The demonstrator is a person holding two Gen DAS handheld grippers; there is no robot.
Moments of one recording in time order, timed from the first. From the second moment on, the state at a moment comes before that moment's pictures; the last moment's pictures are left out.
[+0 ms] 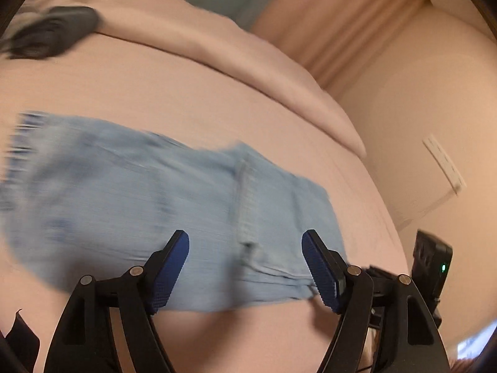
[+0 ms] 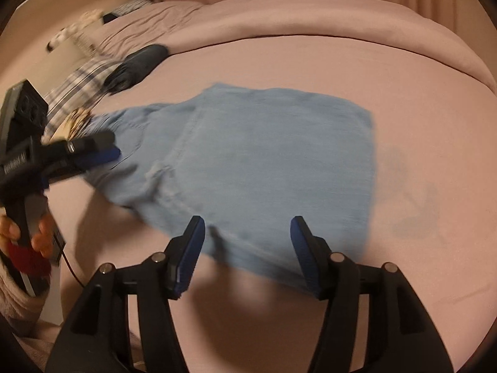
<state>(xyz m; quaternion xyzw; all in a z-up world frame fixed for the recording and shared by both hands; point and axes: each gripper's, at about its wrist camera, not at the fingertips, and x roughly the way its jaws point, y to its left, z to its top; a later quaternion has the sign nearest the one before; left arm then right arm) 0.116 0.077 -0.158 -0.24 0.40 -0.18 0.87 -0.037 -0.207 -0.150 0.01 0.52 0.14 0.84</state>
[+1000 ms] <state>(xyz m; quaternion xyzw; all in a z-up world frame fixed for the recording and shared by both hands) 0.121 0.259 -0.226 -0.48 0.39 -0.08 0.78 0.005 0.112 -0.201 -0.27 0.43 0.35 0.79</state>
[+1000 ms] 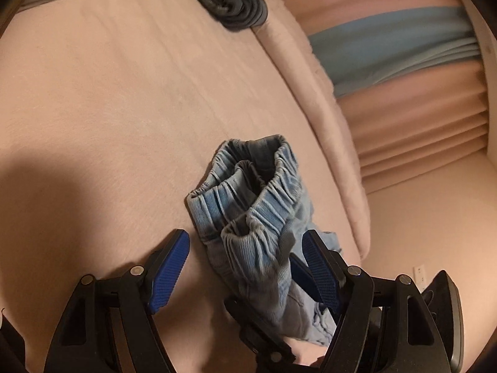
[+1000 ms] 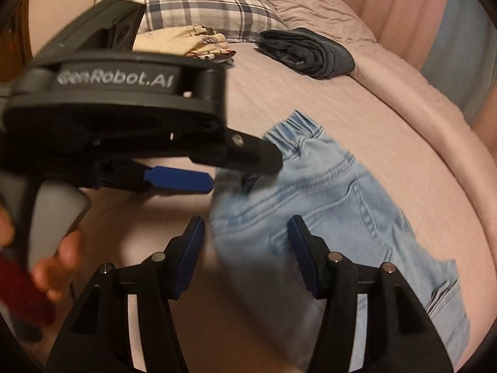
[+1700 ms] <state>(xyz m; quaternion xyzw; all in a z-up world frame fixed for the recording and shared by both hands) 0.144 0.257 -0.226 -0.50 0.38 -0.08 0.77 0.058 0.091 -0.197 -0.07 0.52 0.36 0.78</state>
